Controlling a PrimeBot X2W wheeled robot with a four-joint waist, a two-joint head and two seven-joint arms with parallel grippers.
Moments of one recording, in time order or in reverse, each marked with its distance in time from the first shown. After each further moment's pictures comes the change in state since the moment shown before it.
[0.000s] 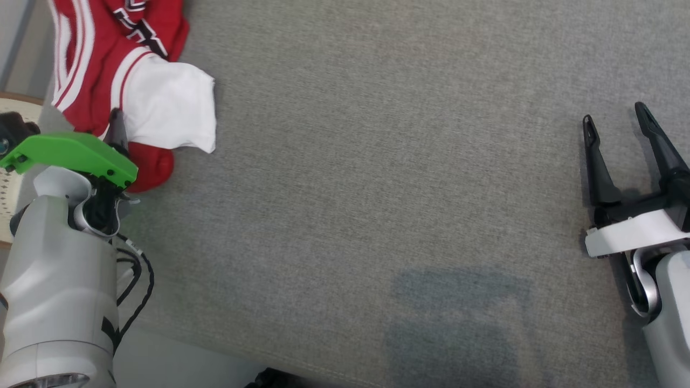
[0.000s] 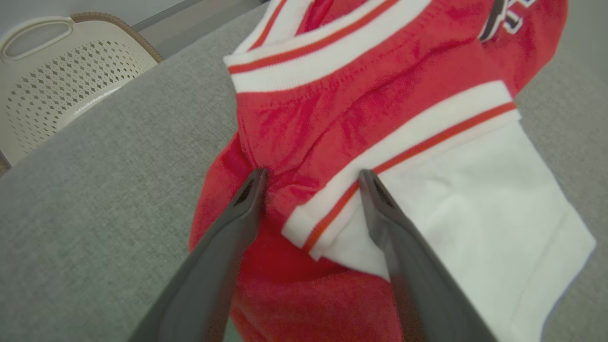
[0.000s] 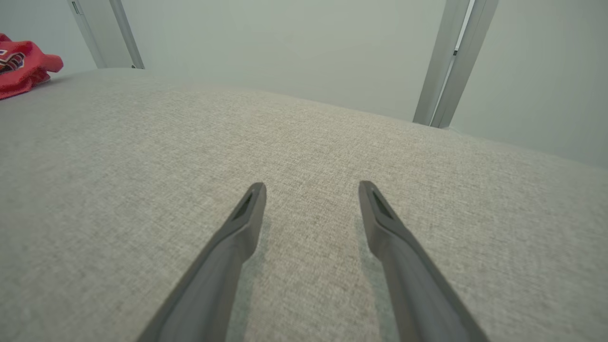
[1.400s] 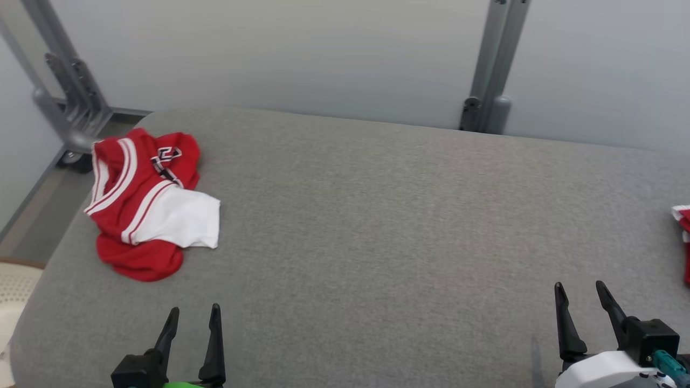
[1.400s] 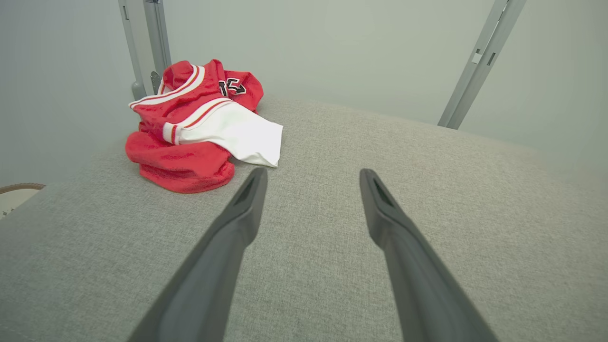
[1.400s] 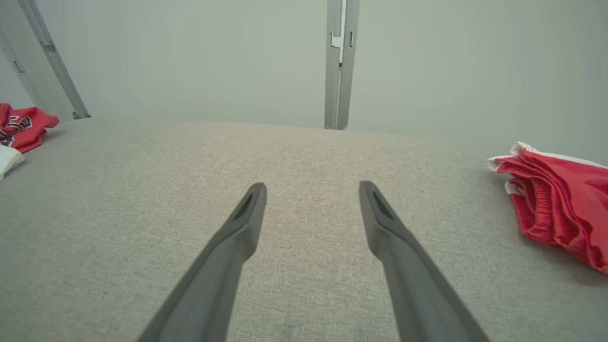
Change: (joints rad) left arm 0.963 -0.114 -0.180 -0.769 0.377 -0.034 -0.342; right arm 0.378 0.212 -0.083 0.076 0.032 0.000 0.003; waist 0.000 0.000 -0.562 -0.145
